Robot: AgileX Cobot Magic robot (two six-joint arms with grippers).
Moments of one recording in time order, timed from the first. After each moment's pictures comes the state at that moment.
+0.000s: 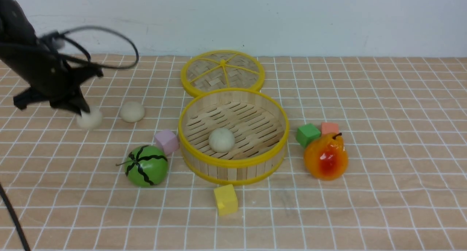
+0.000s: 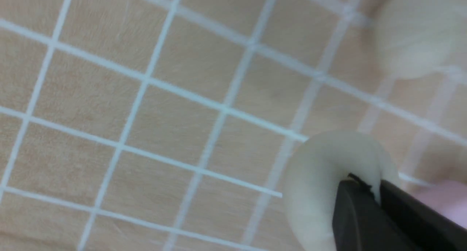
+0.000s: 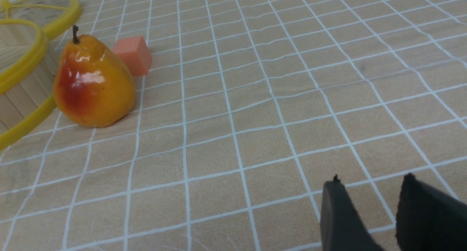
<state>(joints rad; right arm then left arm) 0.00 -0.01 0.02 -0.22 0.40 0.42 0.10 1.98 -1.75 -0.24 0.97 -0.22</state>
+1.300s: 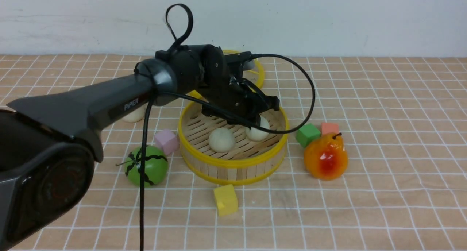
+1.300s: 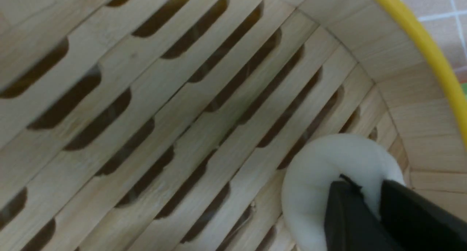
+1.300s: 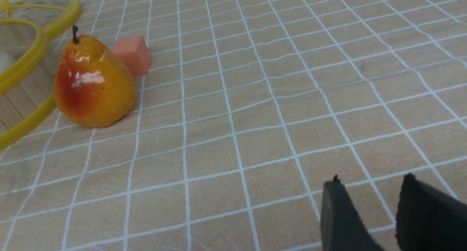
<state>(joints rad) 0.00 -0.01 0.02 -0.22 0.40 0.42 -0.49 2.26 -1.93 -0.28 0.65 -0.15</state>
